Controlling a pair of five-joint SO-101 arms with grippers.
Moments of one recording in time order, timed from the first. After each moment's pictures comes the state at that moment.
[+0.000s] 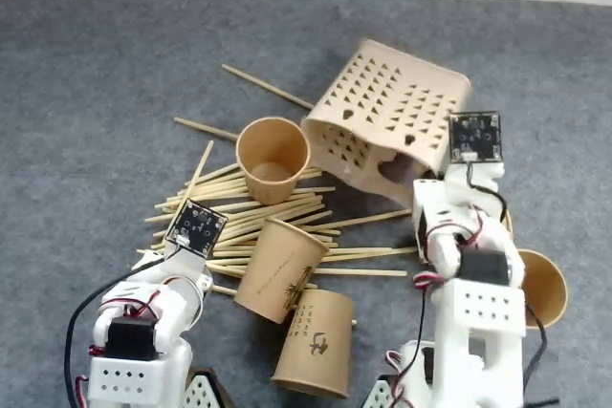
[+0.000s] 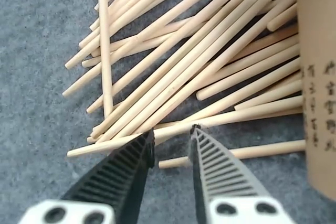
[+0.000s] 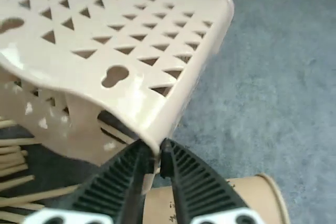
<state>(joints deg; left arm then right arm) -2.8 -102.6 94.2 74.0 -17.6 1.5 -58.6 60.5 41.5 12.2</state>
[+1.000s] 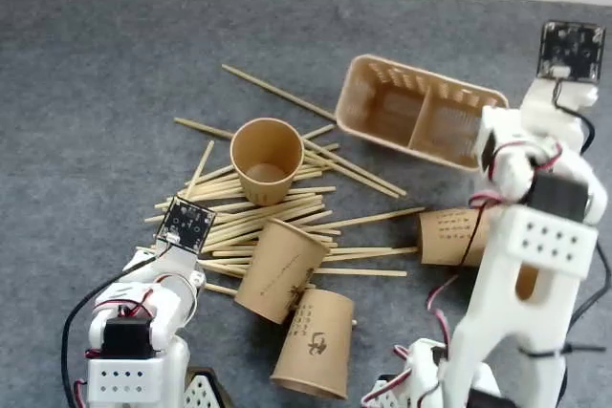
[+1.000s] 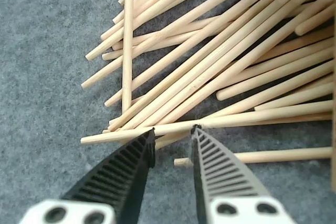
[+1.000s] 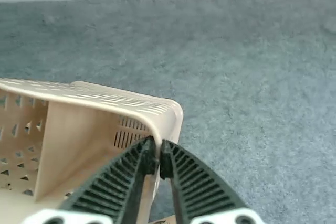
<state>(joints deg) -6.7 -102.6 94.2 73.2 -17.8 11.9 -30.6 16.6 58.5 11.6</state>
